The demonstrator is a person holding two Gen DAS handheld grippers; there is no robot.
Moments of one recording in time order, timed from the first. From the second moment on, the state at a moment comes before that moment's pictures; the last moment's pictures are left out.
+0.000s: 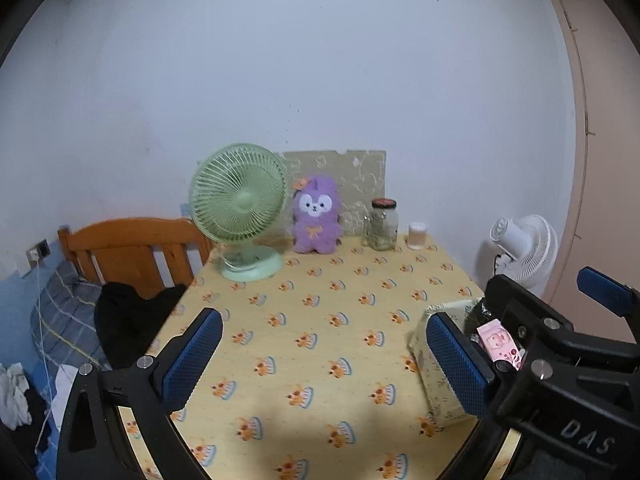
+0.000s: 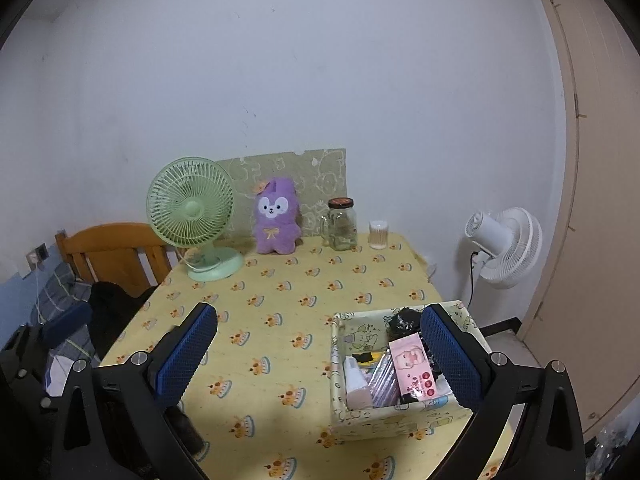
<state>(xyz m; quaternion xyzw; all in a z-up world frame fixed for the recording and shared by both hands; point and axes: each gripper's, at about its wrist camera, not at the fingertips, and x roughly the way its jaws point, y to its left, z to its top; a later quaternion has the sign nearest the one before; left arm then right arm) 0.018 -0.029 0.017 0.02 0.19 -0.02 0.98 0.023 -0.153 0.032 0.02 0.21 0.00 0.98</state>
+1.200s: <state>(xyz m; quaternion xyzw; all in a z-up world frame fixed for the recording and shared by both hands) -0.004 -0.008 0.019 0.01 0.18 -0.01 0.98 -0.005 -0.141 0.039 0.02 0.19 0.01 0.98</state>
